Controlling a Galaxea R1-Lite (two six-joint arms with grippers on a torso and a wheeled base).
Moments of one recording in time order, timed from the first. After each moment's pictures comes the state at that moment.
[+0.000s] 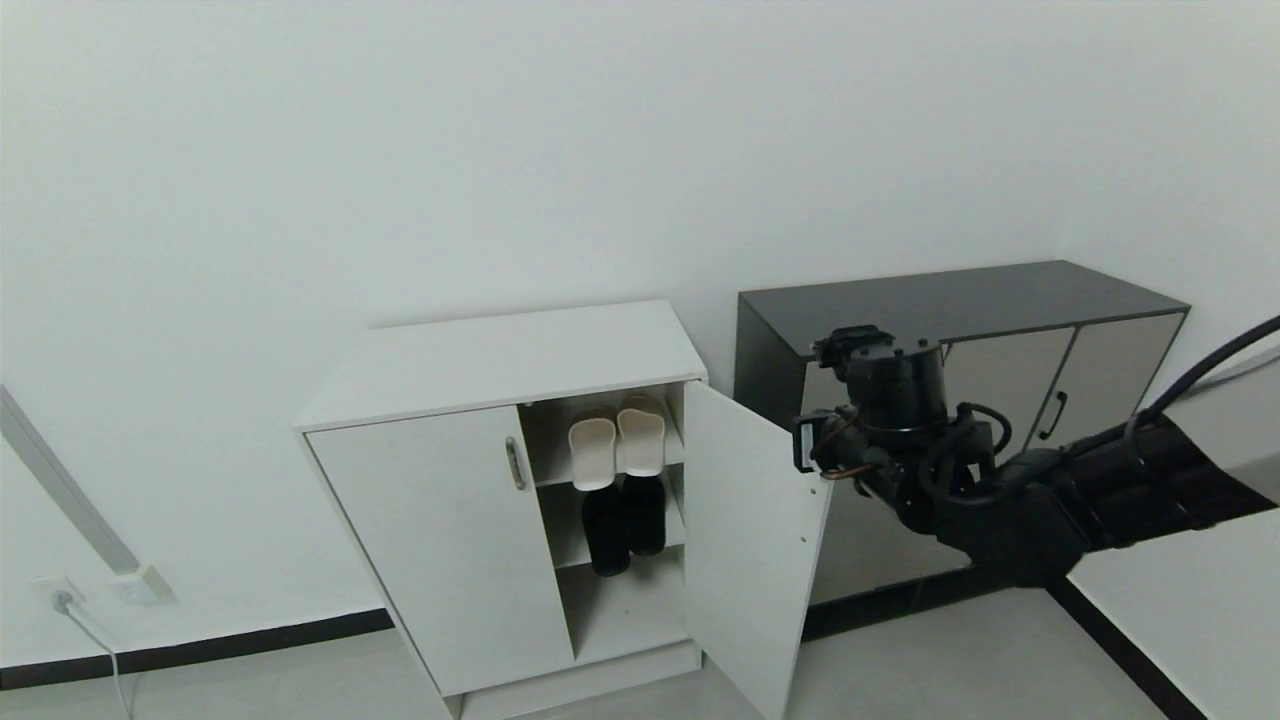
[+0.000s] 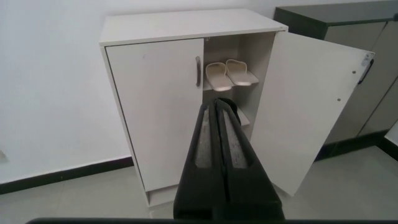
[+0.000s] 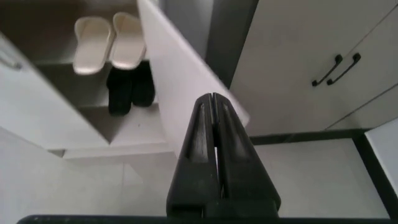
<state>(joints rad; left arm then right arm) 0.00 0.00 0.00 0.01 -0.01 0.00 0.60 2.02 -1.11 -0.61 -0.45 0.13</state>
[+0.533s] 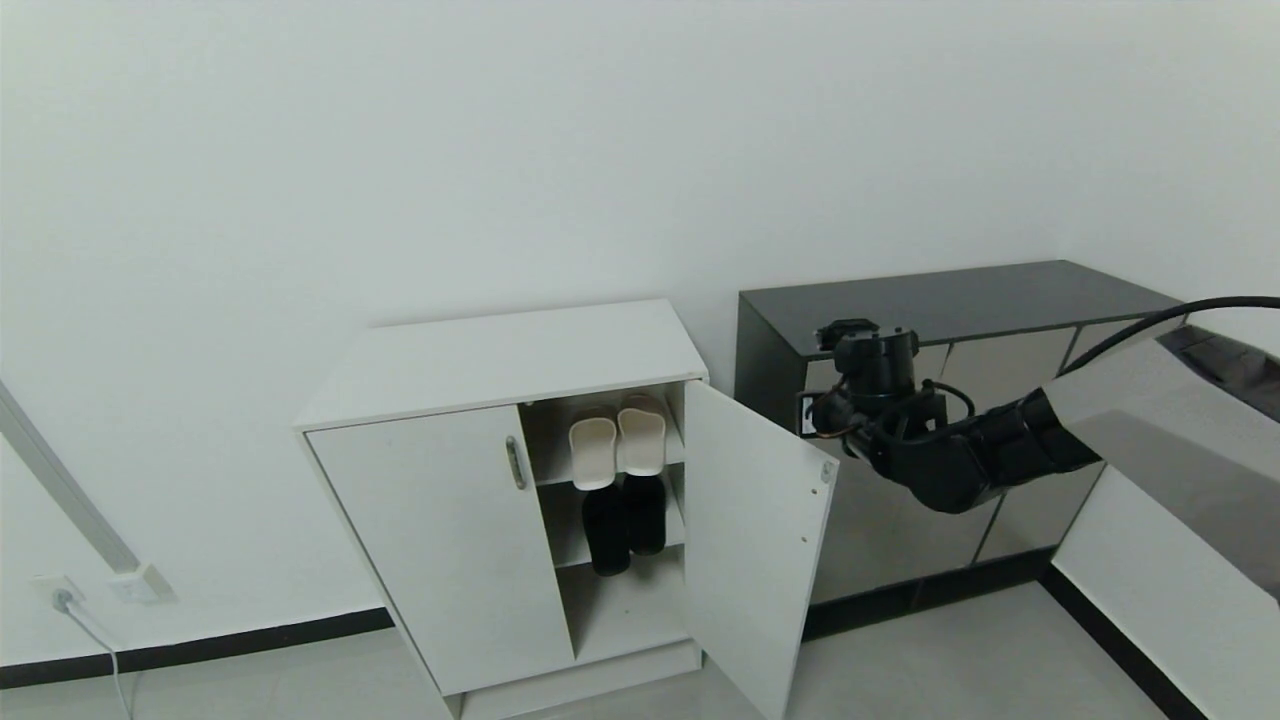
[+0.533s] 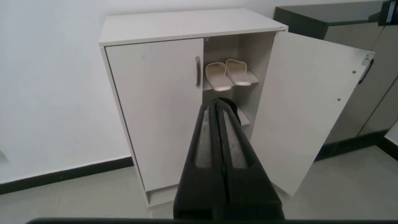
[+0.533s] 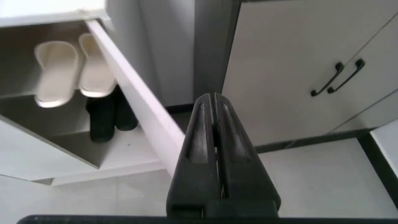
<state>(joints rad) 0.00 0.00 0.00 0.01 -0.01 0.00 0.46 2.26 -1.40 -0.56 -0.38 0.13</state>
